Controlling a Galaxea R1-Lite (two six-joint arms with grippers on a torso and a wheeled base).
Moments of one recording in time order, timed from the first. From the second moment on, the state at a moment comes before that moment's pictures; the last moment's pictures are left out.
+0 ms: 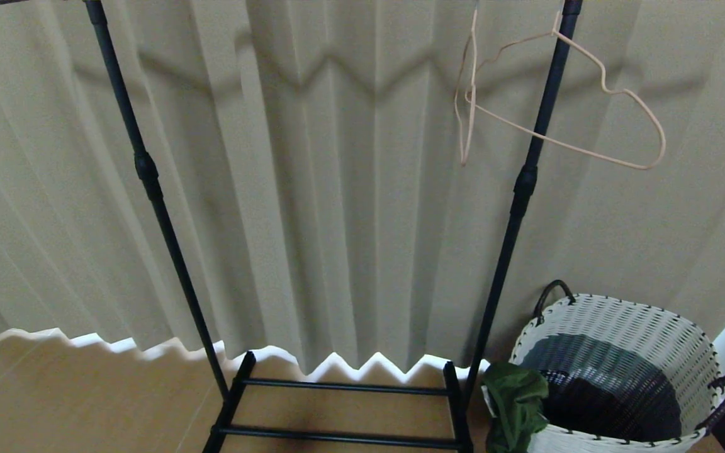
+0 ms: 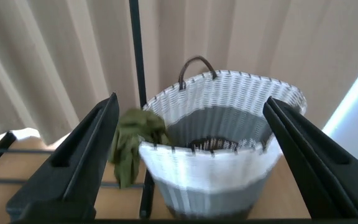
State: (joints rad) left arm 0.01 0.00 -0.03 0.06 -0.21 0.10; right arm -0.01 0.00 0.00 0.01 -0.06 0.03
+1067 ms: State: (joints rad) left arm 0.01 0.00 -0.03 0.06 -0.21 0.10; right arm -0.01 0.00 0.00 0.01 -0.06 0.03
